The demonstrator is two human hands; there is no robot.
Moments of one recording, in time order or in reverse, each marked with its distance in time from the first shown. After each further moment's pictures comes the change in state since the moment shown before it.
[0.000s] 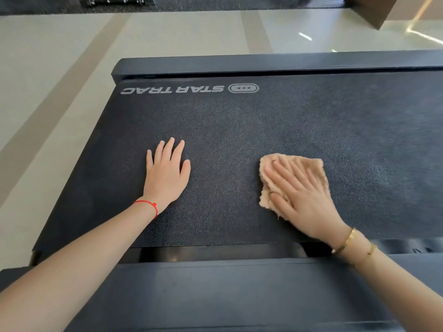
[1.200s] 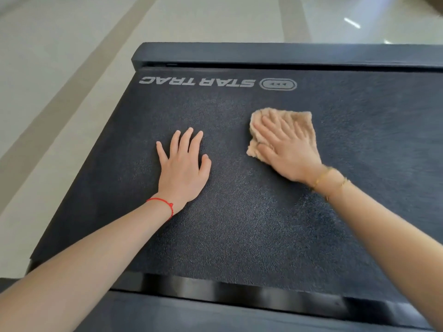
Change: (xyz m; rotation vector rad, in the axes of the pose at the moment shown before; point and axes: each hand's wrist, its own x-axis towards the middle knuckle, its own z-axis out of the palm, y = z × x) left_hand 0.036 0.001 0.007 0.009 0.042 -0.069; right_hand 0.188 -0.017 0.004 0.034 -0.074 -0.115
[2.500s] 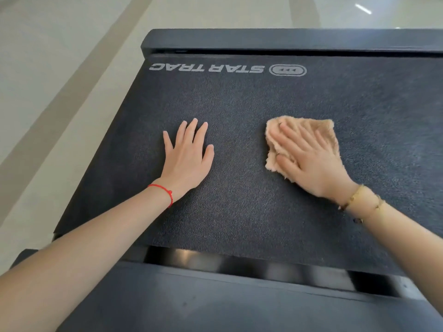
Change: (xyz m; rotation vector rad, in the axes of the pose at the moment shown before) left_hand -0.016 -0.015 -0.014 -0.015 -0.089 0.036; right_hand -0.068 -0.008 0.004 -0.011 0.003 0.002
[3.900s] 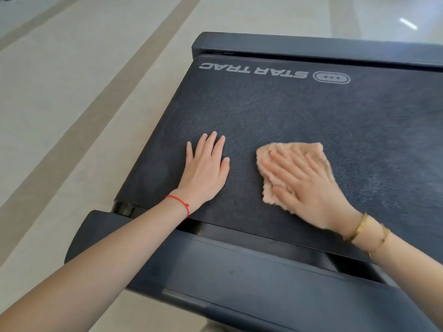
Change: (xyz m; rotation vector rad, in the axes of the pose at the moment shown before) left_hand -0.068 -0.043 -0.017 -0.017 -0.015 -0.026; right_hand -0.031 -0.087 0.020 -0.009 -0.050 -0.276
